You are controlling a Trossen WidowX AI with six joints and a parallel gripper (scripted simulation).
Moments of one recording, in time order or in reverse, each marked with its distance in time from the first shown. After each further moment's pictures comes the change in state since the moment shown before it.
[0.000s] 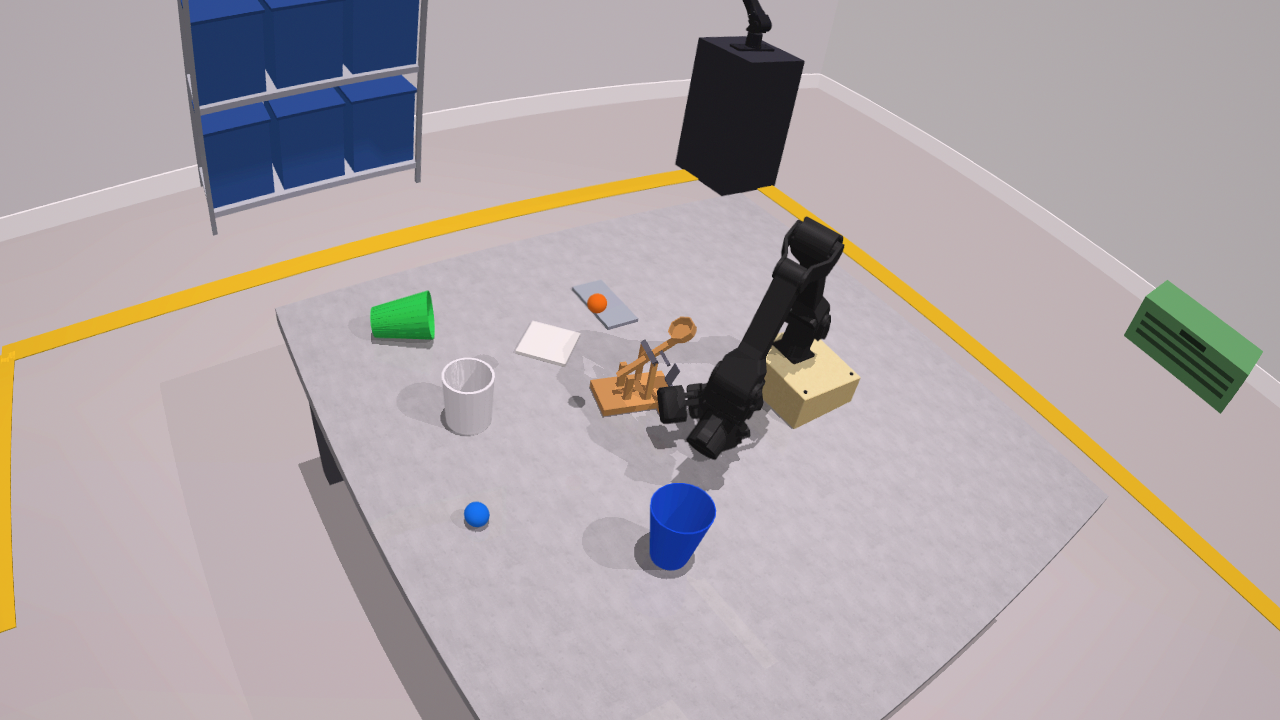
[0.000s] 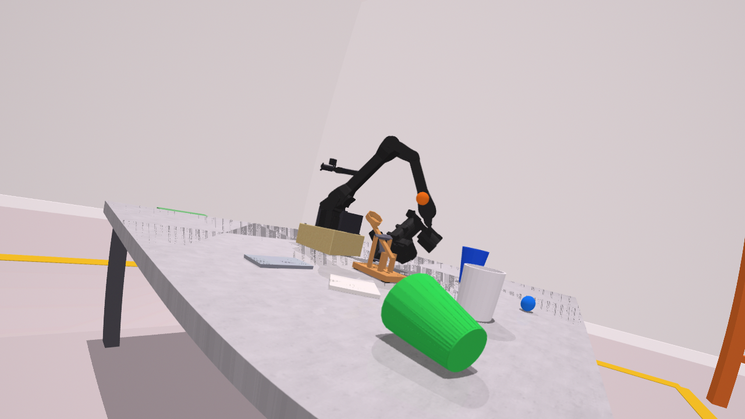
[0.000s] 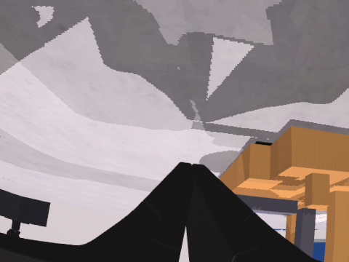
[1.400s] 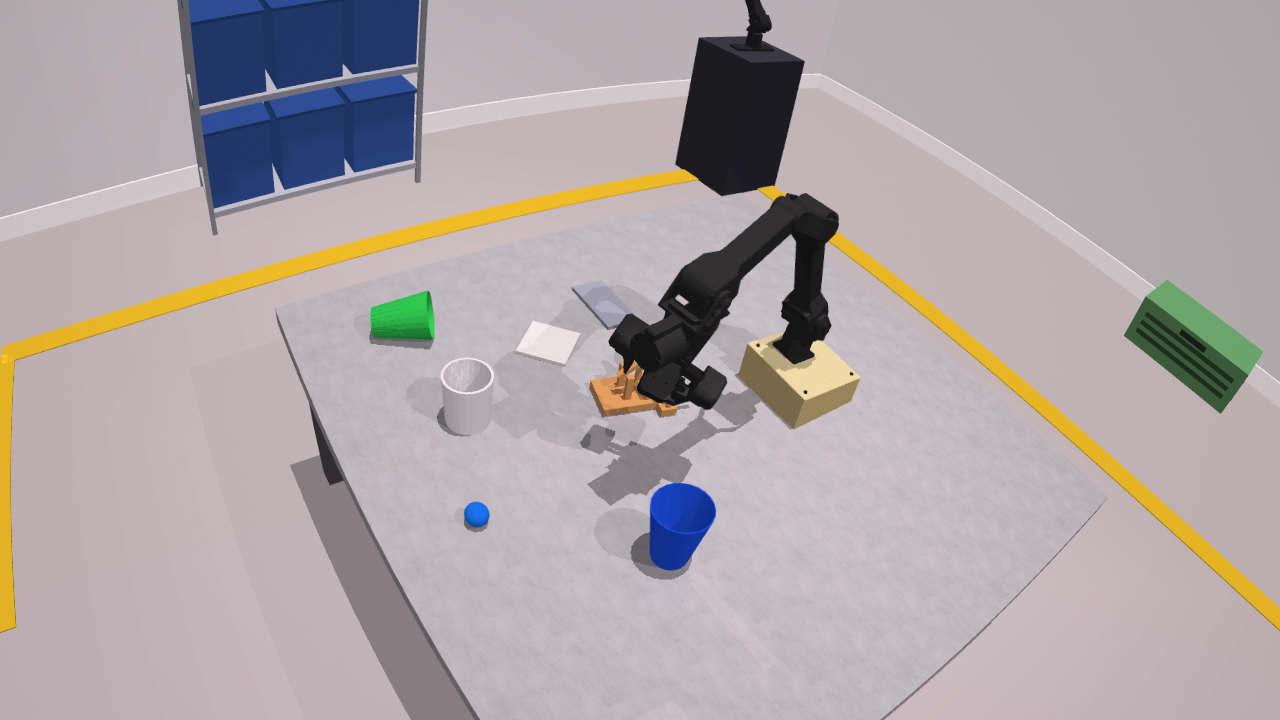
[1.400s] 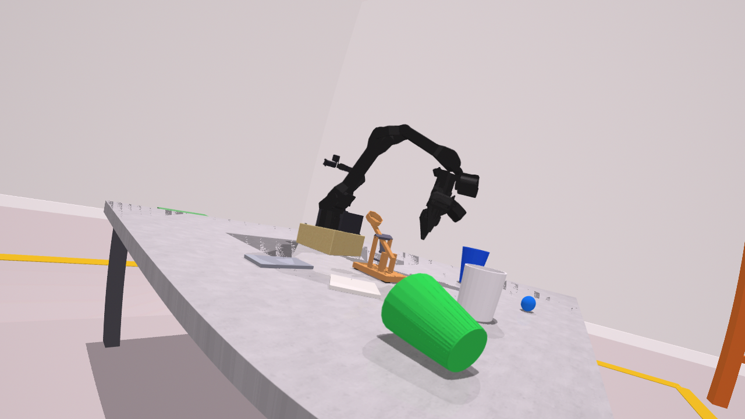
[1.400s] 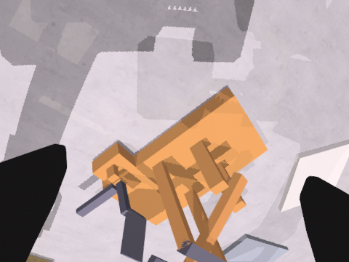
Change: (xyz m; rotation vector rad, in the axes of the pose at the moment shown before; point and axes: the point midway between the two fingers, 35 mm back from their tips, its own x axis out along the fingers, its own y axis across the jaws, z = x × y) arm -0.121 -0.119 -0.050 0.771 -0.482 0.049
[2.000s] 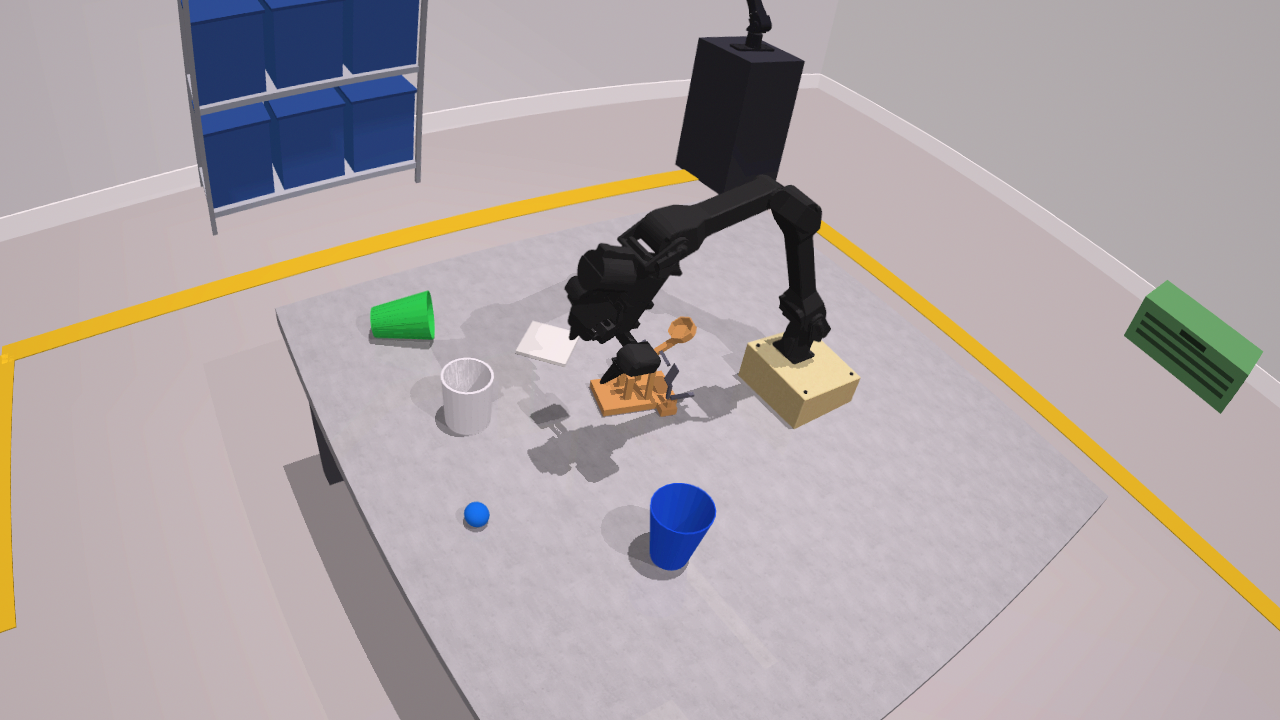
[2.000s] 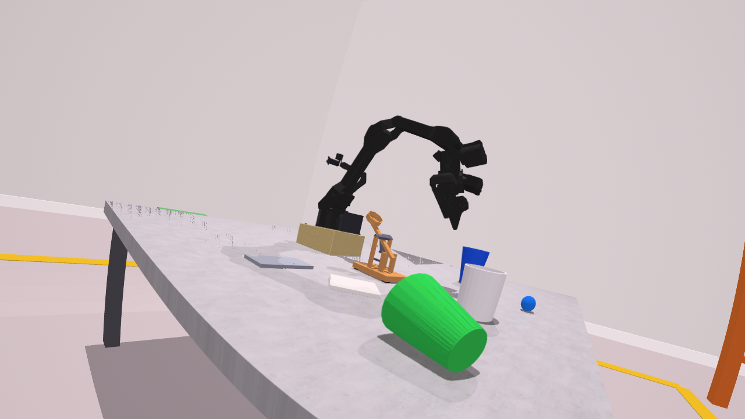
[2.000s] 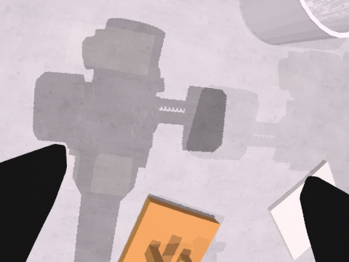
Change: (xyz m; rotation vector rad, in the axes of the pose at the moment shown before) arm -0.022 -0.105 0.031 0.524 -0.321 0.035
